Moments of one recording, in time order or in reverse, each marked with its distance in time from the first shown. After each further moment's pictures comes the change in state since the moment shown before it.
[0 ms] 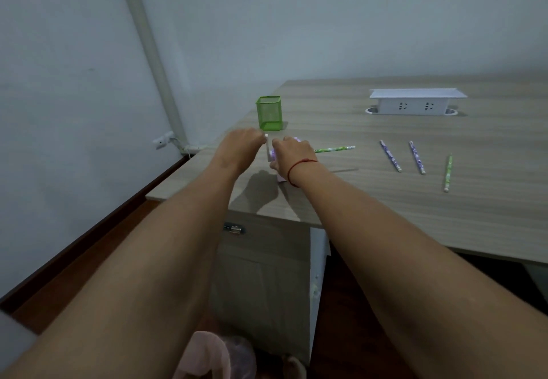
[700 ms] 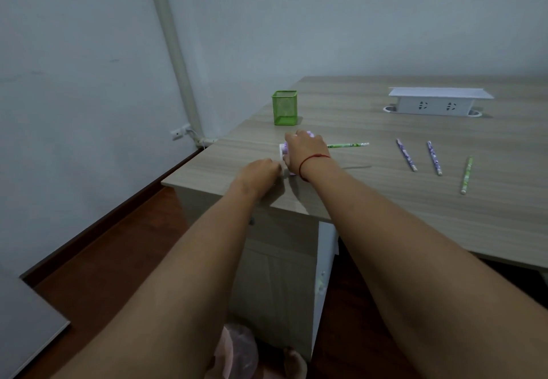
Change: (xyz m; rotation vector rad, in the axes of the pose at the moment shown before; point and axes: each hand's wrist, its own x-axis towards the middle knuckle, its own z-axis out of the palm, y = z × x) left_hand -0.030 0.020 0.056 -0.077 -0.282 -0.047; right_hand -0.002 -0.001 0.005 -0.020 0.024 -0.005
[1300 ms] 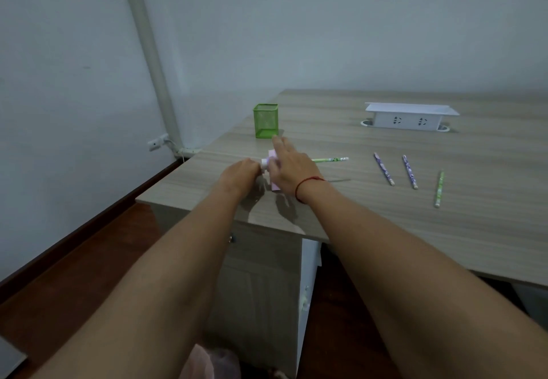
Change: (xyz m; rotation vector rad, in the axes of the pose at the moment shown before) left_hand 0.026 -0.009 -0.008 -0.141 0.086 -0.141; right_hand -0.014 0.013 -0.005 0.280 0.042 -0.043
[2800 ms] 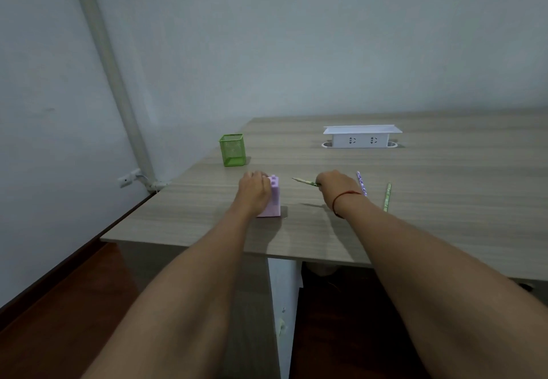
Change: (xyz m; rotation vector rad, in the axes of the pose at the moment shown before) left_hand 0.005 0.105 -0.025 -0.439 0.124 -0.111; right_hand -0.057 0.112 -0.078 -0.340 -0.067 0.289
